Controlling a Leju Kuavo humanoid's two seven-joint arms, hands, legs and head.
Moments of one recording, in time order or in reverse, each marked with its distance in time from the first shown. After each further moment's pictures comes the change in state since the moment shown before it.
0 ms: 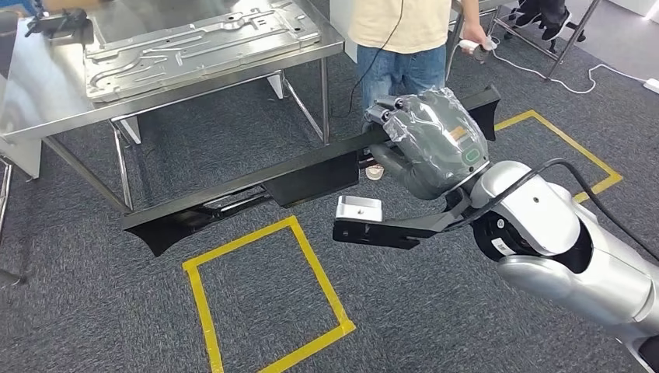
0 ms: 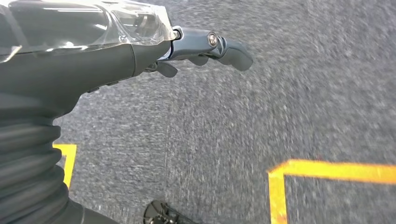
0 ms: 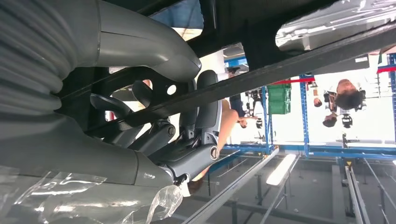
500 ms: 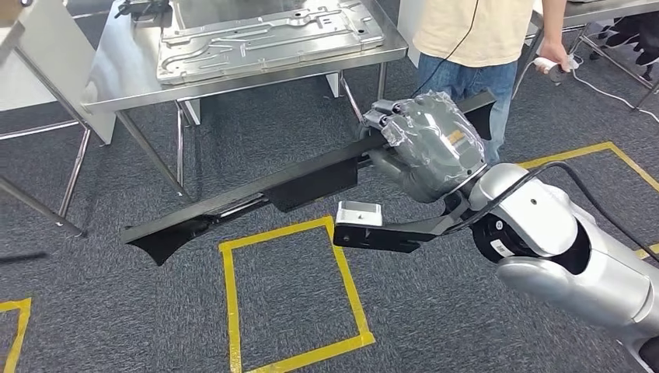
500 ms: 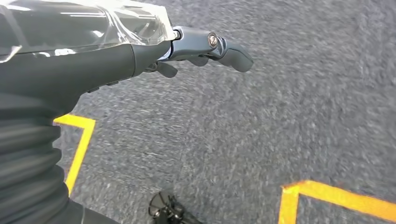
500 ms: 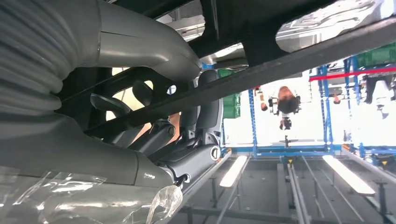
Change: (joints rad) left arm 0.008 -0.001 0.000 0.000 0.002 -0.003 -0.001; right arm 0.013 -0.004 0.003 0.001 0.001 -0.006 0.001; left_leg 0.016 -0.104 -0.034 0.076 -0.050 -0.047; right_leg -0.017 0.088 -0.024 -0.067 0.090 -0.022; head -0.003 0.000
